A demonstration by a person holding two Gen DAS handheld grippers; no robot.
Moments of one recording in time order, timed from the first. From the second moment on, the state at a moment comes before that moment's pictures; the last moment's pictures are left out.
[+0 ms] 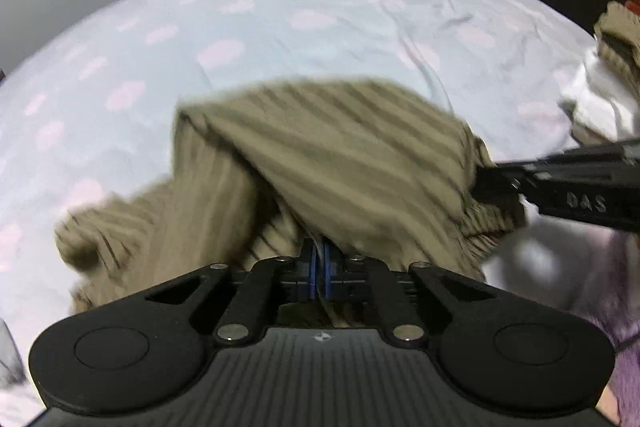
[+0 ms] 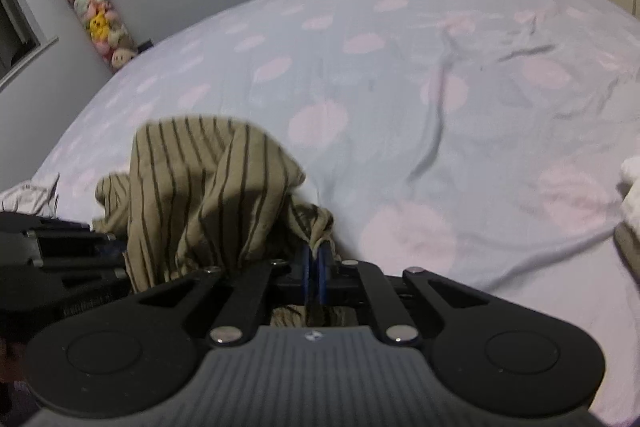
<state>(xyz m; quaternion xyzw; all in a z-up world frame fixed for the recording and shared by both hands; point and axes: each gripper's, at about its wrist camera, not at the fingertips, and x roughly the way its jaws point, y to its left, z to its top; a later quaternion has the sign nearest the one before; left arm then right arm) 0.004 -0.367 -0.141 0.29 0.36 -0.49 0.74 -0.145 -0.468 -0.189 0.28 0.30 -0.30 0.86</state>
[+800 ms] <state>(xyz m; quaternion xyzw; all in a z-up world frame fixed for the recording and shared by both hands) -0.016 -0.357 -0.107 0.29 0.35 -0.52 0.73 -0.177 -0.518 -0.187 0.31 0.28 -0.32 0.85</state>
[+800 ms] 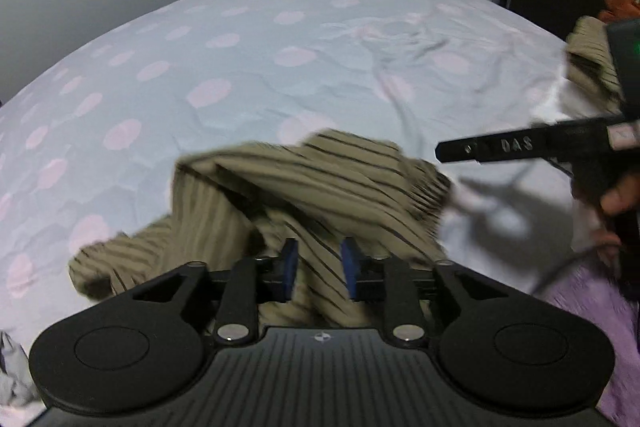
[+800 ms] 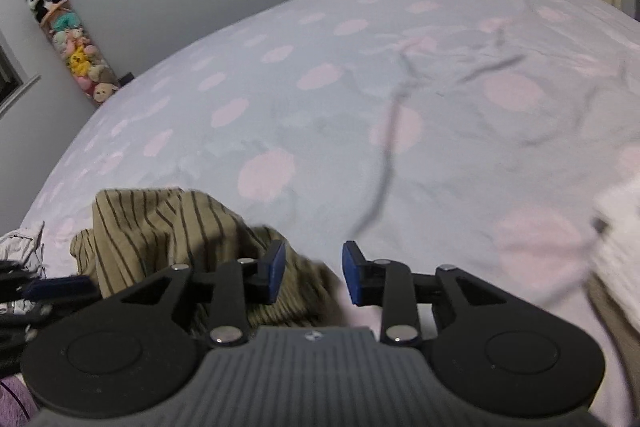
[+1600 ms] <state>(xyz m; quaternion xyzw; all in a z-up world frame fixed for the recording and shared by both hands) -0.032 -0.341 -0.158 0.29 0.41 -0.44 0.74 -0.160 -0.514 -0.207 0.32 0.32 -0.28 0.85</state>
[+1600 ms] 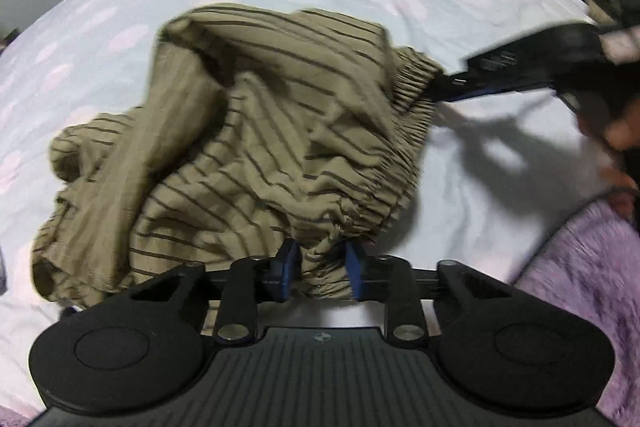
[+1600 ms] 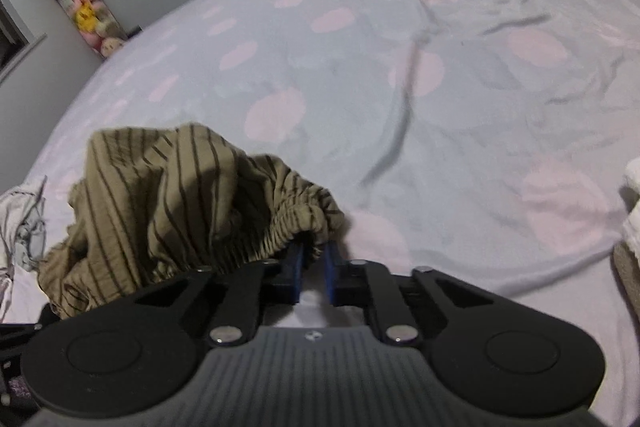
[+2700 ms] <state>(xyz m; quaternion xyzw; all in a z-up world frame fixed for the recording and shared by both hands) 0.053 -0.367 -0.086 0.26 0.33 -0.41 0.81 -0.146 -0.512 -0.200 0.32 0.28 -0.25 0.87</state>
